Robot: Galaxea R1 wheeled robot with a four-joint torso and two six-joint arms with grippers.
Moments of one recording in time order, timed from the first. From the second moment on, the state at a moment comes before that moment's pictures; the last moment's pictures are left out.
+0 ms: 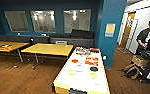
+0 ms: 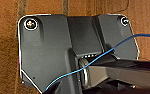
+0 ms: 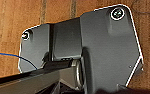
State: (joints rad) left arm 1.50 3.04 -2.69 -0.19 -0.05 0.24; right arm -1.53 3.06 -2.75 -0.17 0.11 0.23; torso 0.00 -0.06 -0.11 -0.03
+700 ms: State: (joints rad) left arm 1.50 3.04 -2.69 -0.19 -0.05 0.24; right arm -1.53 3.07 -2.74 -0.17 0.11 0.23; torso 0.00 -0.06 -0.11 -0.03
